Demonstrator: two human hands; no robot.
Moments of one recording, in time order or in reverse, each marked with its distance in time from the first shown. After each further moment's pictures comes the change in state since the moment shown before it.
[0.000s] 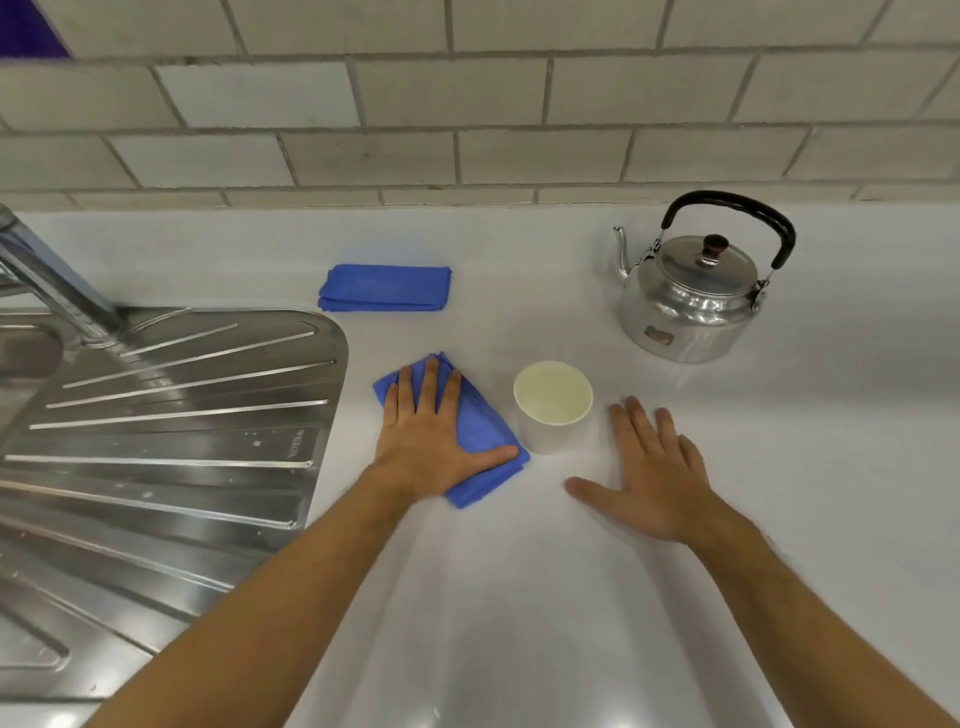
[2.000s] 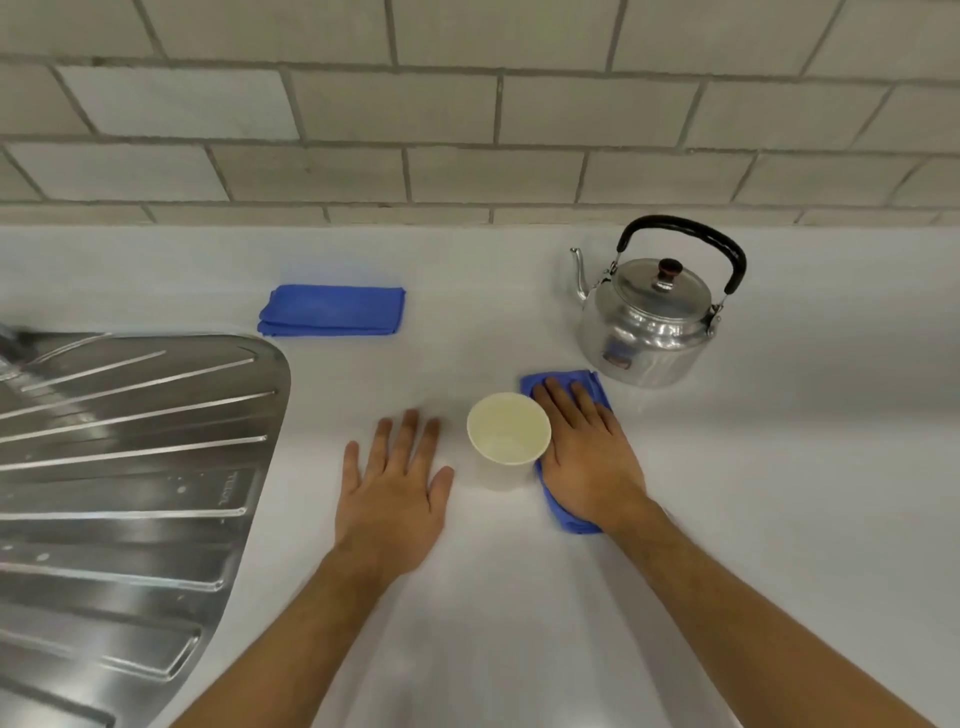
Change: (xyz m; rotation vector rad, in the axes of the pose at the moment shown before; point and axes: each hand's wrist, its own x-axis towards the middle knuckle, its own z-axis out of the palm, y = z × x) left_hand -0.020 0.022 0.008 0.024 -0.014 0.015; right_hand 0.056 -0.010 0.002 -0.162 0.240 -0.174
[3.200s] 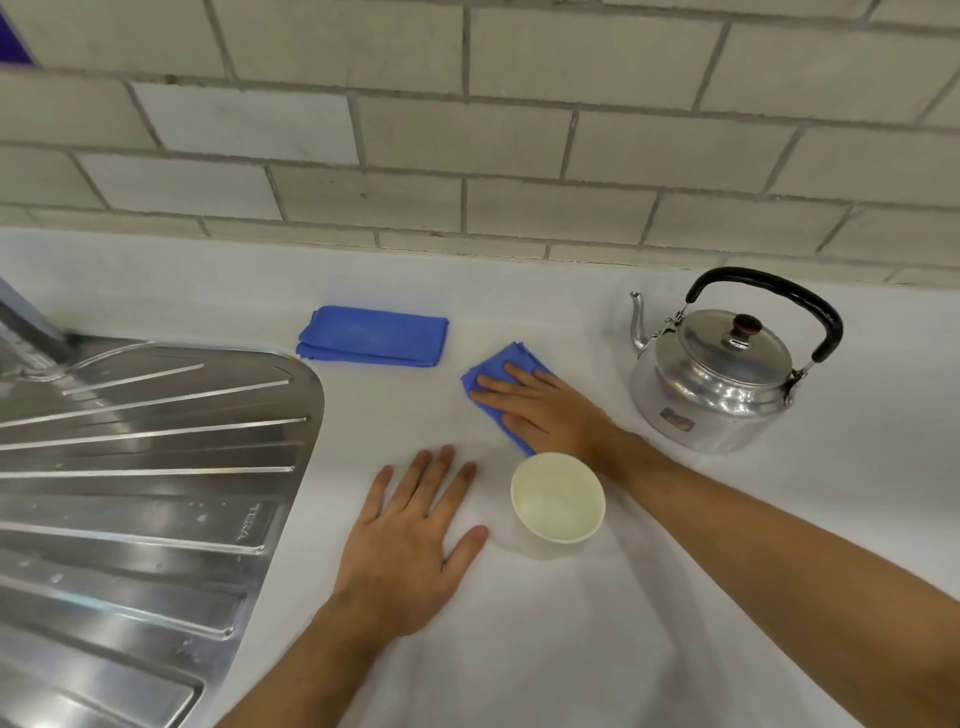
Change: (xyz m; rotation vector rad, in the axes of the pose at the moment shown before) left_hand 0.010 -0.022 -0.001 0.006 0.077 0.115; right_hand 0.144 -0.014 0.000 0.184 -0.072 -0.612
